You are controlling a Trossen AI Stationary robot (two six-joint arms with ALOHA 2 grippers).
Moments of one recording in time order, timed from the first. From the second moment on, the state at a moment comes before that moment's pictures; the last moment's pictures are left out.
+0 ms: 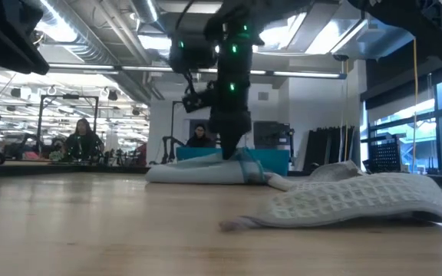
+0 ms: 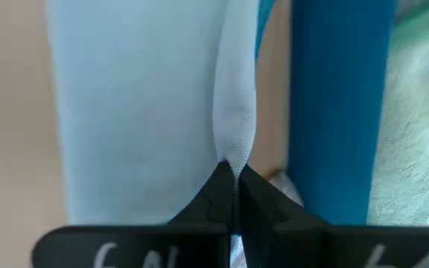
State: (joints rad) left arm -0.93 1.35 0.74 -0.51 -0.90 -0.66; right arm -0.07 2.29 1.93 -1.07 0.40 -0.05
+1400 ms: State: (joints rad) left arm -0.84 1.35 0.65 -0.43 -1.07 -0.51; right arm 0.05 2.05 1.67 -1.03 0.45 -0.08
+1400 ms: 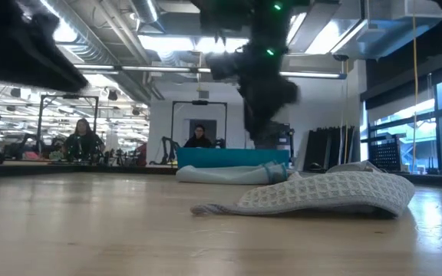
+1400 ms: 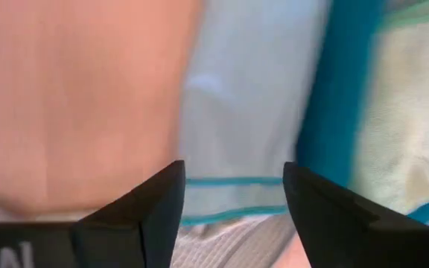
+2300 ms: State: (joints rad) left arm -0.07 1.60 0.58 0.40 -0.32 0.87; right arm 0.12 2.00 1.21 -0.52 0.60 -0.23
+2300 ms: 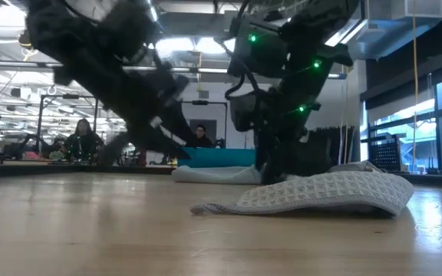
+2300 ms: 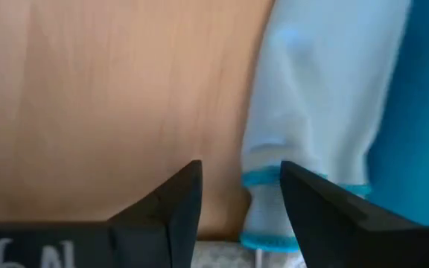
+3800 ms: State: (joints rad) left arm 0.14 1.77 0.72 0.23 -0.32 0.75; right arm 0.02 1.96 1.07 -0.26 0.57 -0.33
